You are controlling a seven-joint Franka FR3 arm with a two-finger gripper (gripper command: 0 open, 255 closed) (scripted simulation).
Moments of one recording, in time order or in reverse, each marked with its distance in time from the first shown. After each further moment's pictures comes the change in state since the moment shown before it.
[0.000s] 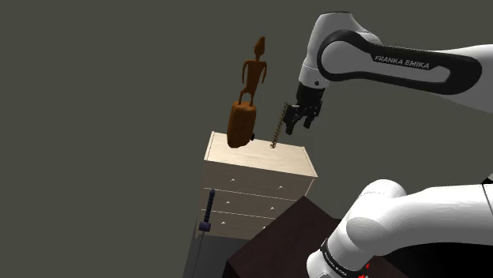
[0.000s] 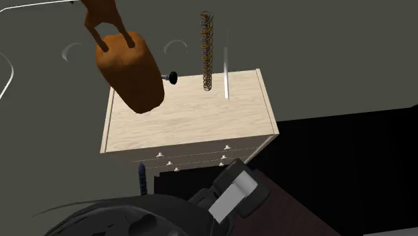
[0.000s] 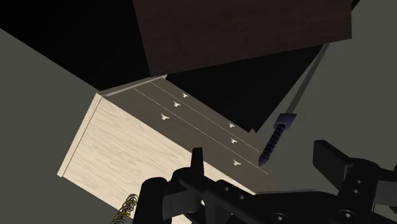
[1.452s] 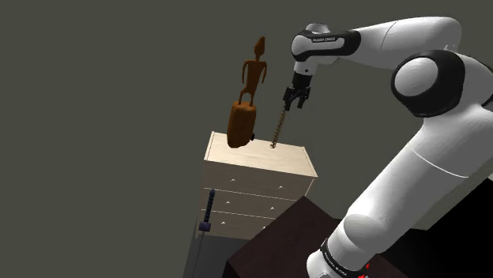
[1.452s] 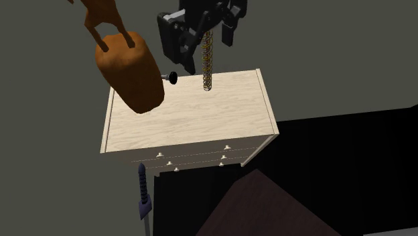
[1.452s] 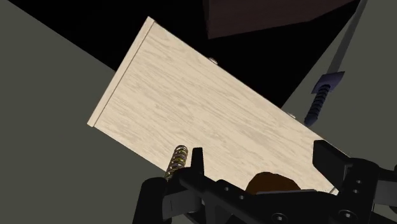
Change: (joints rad) arm -0.070 0.697 -0.362 0.563 0.059 0.106 -0.467
